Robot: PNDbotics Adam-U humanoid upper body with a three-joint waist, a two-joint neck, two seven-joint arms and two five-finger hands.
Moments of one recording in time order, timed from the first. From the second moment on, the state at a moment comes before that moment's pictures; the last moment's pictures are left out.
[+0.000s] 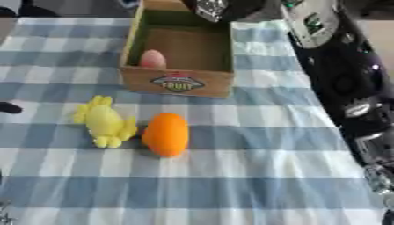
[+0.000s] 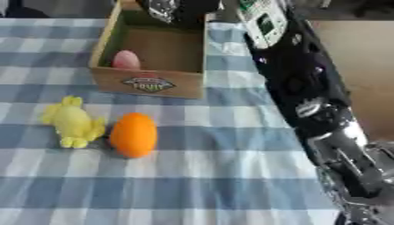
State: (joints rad) left arm -0.25 0.18 -0.06 -1.98 -0.06 -0.20 0.36; right arm -1.19 -0.42 0.20 -1.28 0.39 -0.63 0.53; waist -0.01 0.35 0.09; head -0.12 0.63
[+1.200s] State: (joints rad) left arm -0.25 0.18 -0.05 -1.98 -0.07 -0.20 0.39; right arm -0.98 -0.52 0.38 -1.59 0.10 -0.48 0.67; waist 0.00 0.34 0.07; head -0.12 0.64
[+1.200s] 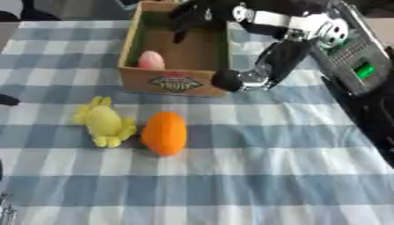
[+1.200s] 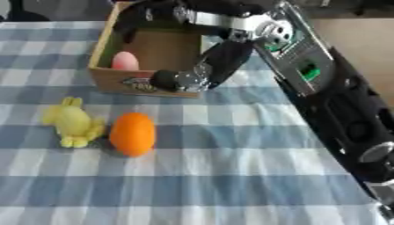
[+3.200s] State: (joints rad) left arm -0.26 0.18 -0.05 -1.98 -0.07 -0.20 0.38; right arm -0.87 -0.35 0.44 -1.51 0.61 -0.58 0.57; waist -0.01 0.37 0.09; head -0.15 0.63
